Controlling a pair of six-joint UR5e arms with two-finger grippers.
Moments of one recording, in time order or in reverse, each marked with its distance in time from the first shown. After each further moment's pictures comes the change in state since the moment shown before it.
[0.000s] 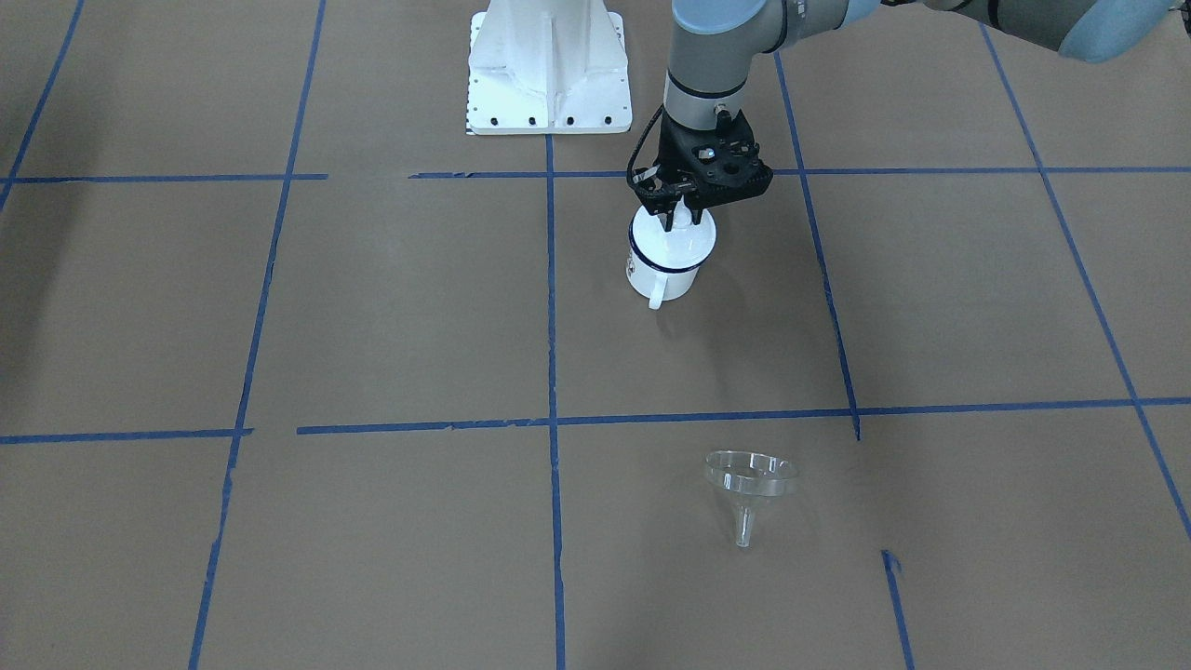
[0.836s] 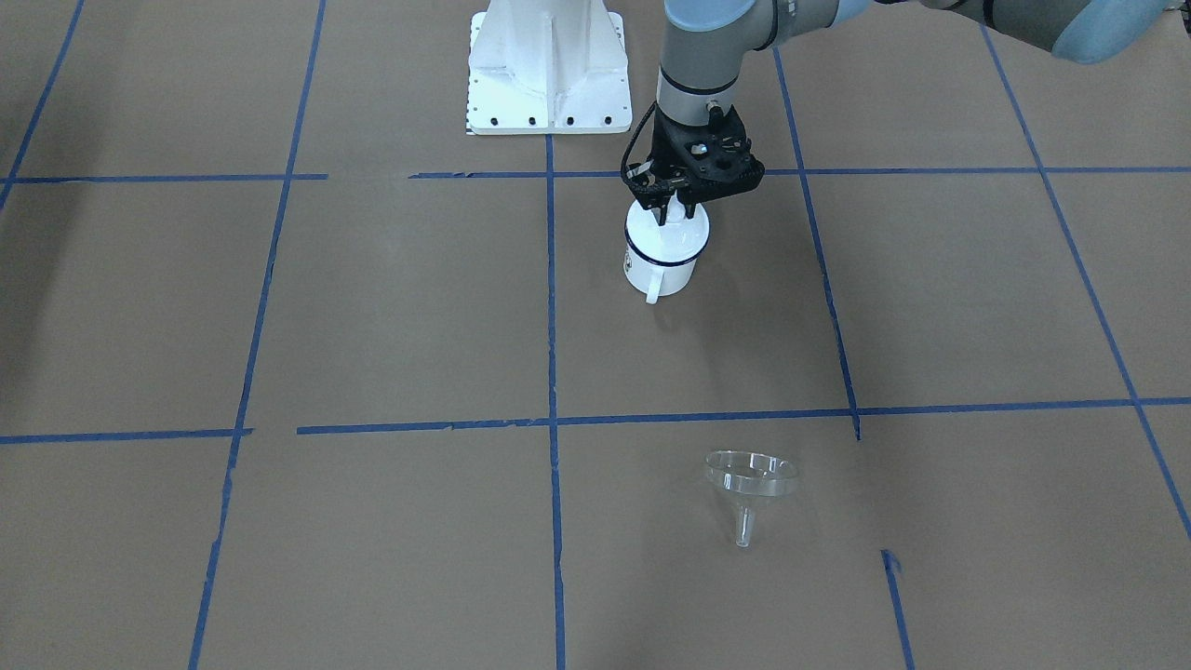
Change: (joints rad) left arm 0.015 -0.001 -0.002 0.001 0.001 -0.017; right arm 0.000 0.000 0.000 0.000 0.000 0.000
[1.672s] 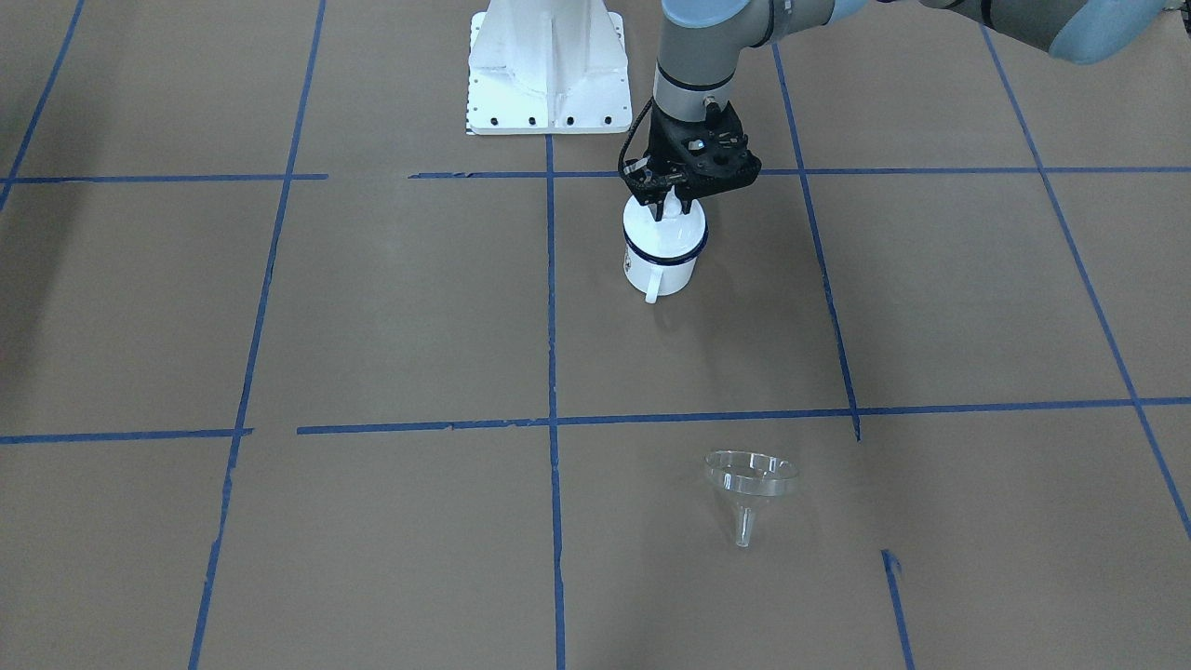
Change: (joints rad) left arm 0.015 0.001 -0.006 -0.001 -0.002 -0.029; right arm 0.000 0.000 0.000 0.000 0.000 0.000
